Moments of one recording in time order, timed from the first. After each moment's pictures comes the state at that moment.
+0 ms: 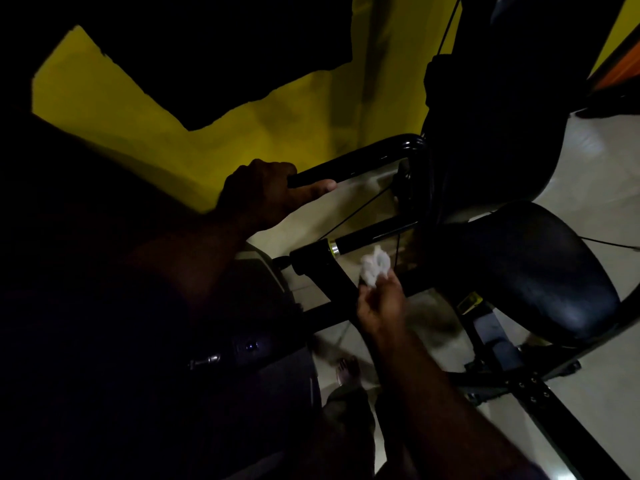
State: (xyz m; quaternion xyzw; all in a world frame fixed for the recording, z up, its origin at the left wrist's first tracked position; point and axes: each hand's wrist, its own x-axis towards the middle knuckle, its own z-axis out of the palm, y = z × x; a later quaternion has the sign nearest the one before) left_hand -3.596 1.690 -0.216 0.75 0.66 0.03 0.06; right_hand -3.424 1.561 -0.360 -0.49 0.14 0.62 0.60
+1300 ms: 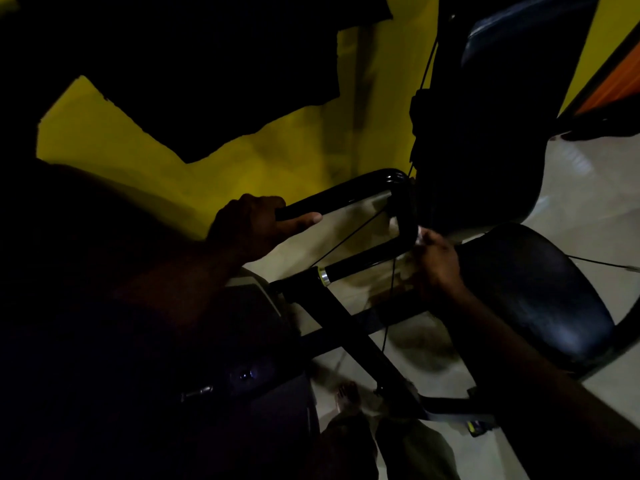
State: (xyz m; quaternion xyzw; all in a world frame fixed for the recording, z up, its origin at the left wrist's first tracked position) left_hand -3.597 1.693 -0.218 0.76 0.65 0.02 0.05; right_hand -3.303 1.639 -0.290 -0.65 -0.27 0.58 0.41
